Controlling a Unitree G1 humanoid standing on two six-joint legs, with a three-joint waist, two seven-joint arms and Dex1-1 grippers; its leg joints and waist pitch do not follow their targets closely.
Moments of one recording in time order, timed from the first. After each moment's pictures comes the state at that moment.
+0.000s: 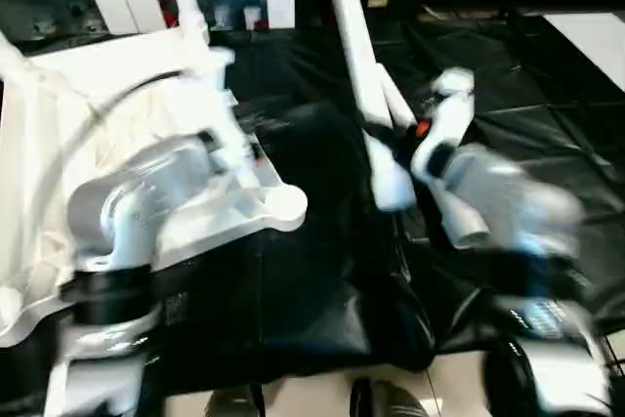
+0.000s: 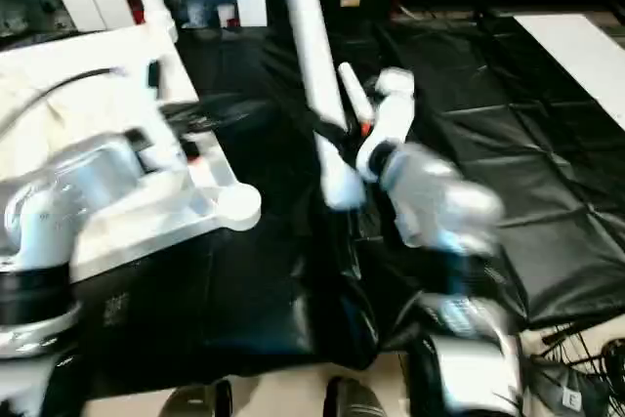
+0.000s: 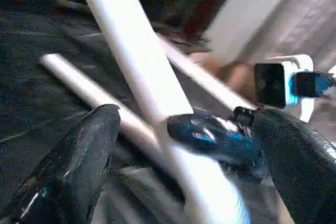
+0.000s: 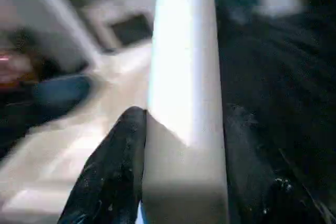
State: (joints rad) left arm -0.68 0.18 0.20 -0.12 -0.73 1.03 -0.44; right arm -0.63 -0.17 -0.22 0.01 0.48 0.86 0.61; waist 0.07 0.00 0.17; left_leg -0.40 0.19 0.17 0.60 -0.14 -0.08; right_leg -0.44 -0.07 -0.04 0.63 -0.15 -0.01
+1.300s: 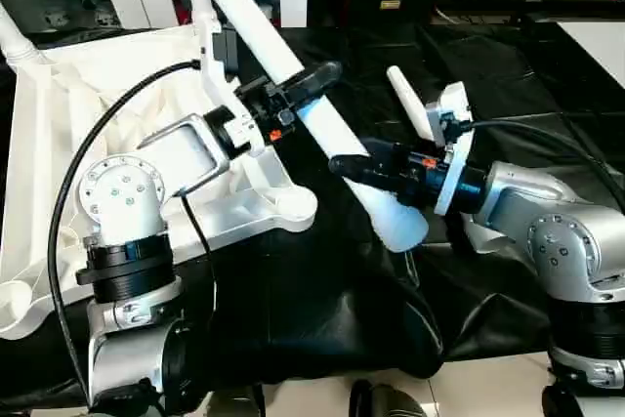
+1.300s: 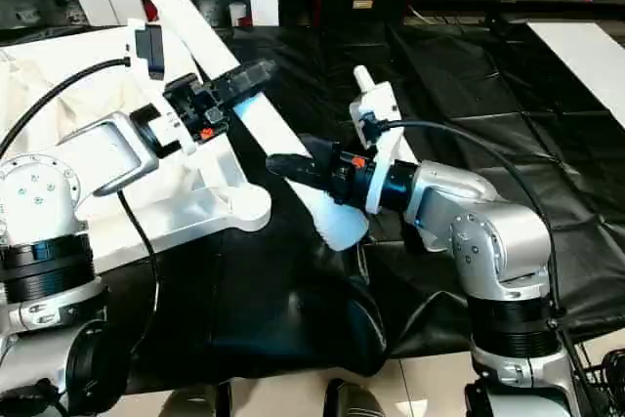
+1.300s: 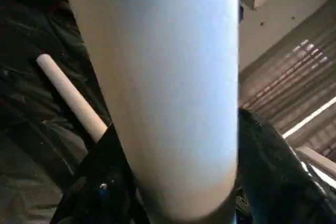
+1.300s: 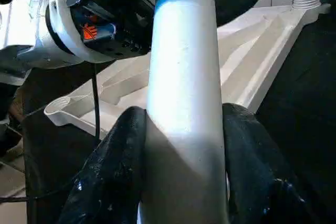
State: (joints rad) left arm -0.76 0.09 0.38 -0.01 -0.91 1.12 -0.25; right arm -0.53 -0.34 -0.03 -0.19 0.55 0.88 0.79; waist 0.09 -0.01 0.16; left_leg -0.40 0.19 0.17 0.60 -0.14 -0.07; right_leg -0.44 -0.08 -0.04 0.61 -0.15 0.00
